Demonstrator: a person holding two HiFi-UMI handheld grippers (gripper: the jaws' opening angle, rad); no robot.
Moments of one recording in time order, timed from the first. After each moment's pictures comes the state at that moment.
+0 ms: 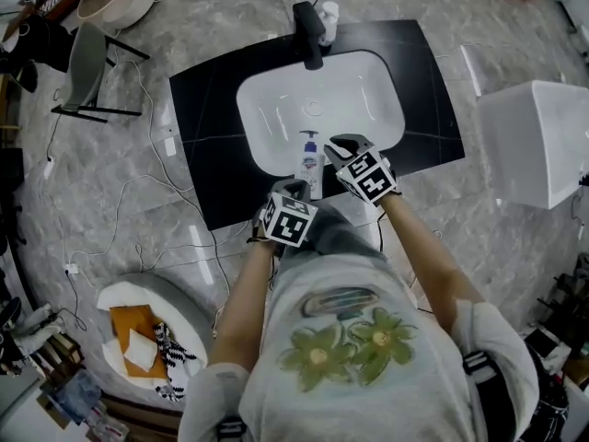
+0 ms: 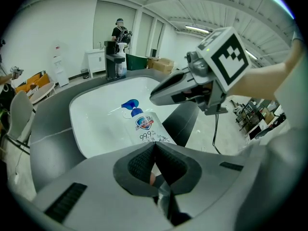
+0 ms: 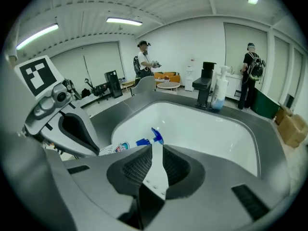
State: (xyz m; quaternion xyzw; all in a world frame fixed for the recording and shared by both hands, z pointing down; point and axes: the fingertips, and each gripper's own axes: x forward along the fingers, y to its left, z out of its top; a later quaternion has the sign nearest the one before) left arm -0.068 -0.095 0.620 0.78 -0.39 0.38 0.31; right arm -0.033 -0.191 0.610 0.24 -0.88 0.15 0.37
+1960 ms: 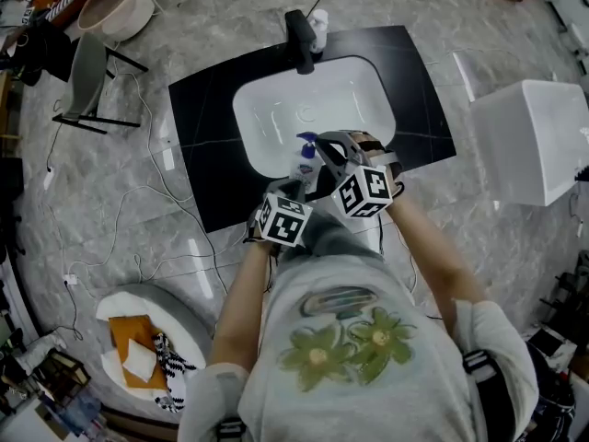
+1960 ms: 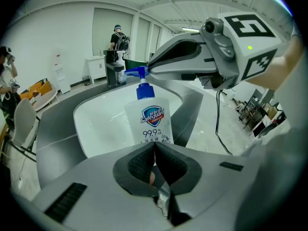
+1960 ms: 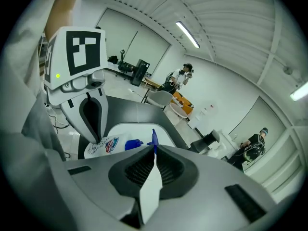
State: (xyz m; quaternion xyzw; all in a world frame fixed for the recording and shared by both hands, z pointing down) left arm -0.068 -0.090 0.605 0.78 -0.41 0.38 0.28; right arm -0.051 -0.177 0.518 0.19 -0.88 -0.21 0.38
